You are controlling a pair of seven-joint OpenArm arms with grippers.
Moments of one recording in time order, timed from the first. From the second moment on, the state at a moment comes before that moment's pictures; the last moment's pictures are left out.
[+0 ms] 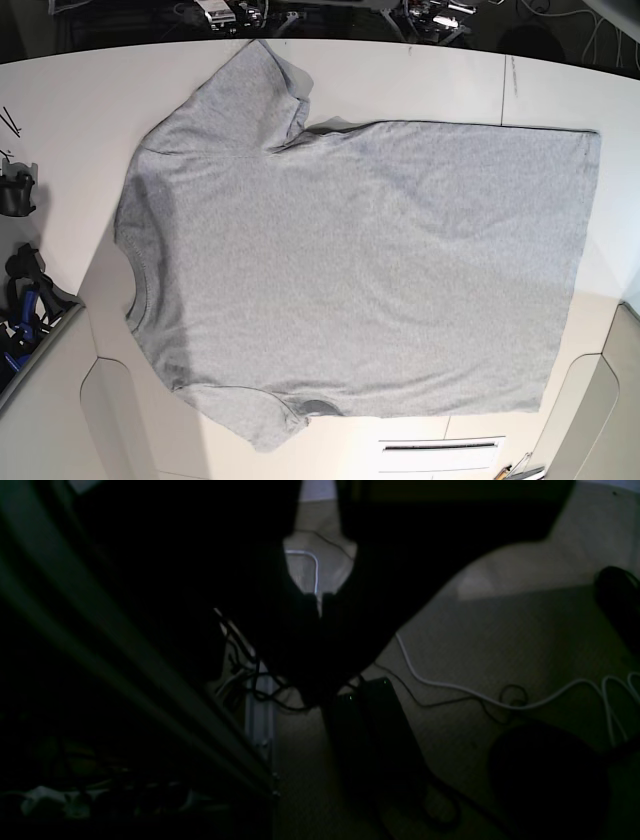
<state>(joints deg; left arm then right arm) 4.1 0.6 12.9 13.5 -6.1 3.9 -0.8 -3.2 0.1 -16.2 18.8 10.2 2.5 -11.3</state>
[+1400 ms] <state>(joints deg) 55.5 -22.6 12.9 85.5 -10.8 0.7 -0.5 -52.5 13.0 -11.3 88.3 10.0 -6.1 -9.0</state>
